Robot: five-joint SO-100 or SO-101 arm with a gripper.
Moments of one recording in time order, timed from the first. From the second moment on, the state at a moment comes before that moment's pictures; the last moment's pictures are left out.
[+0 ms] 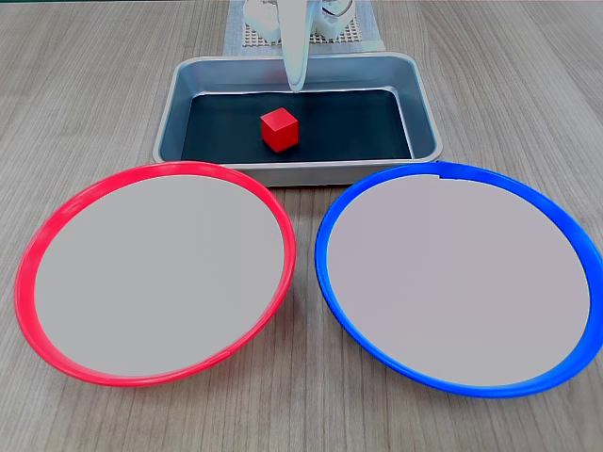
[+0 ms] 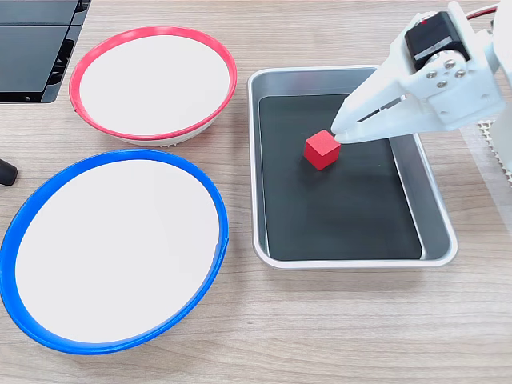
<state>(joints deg) 4.6 189.3 173.1 57.1 2.2</state>
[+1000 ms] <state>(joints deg) 4.6 189.3 173.1 57.1 2.2</state>
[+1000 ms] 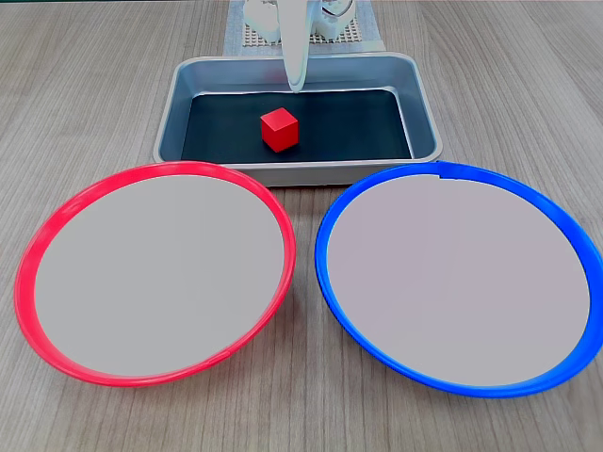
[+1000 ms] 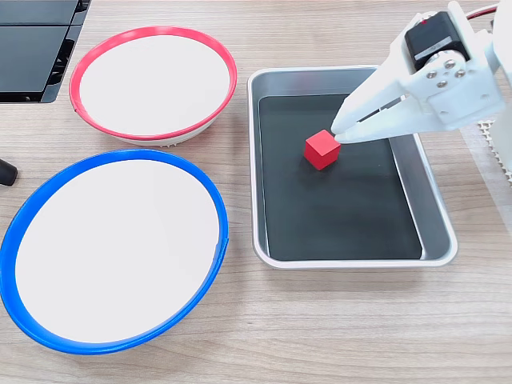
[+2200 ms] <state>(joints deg) 18.7 130.0 135.0 65.5 -46.8</state>
